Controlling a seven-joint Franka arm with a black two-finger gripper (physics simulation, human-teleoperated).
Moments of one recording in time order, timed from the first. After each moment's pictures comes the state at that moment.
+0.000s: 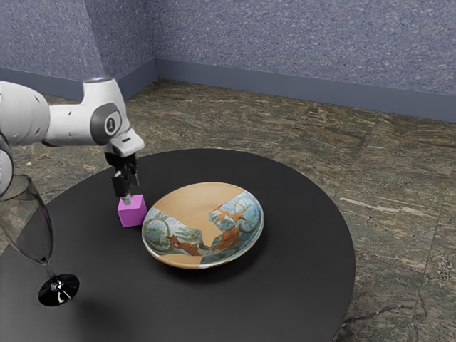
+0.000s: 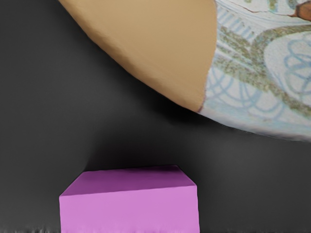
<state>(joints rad) 0.11 0.44 0.15 -1.74 -0.11 2.10 1.38</state>
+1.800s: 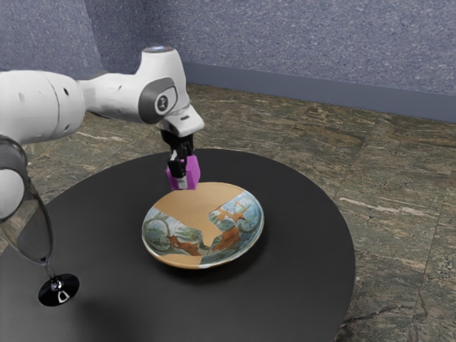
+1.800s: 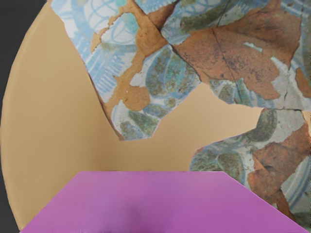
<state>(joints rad) -0.18 0.40 0.19 -1.60 -0.09 2.00 1.25</state>
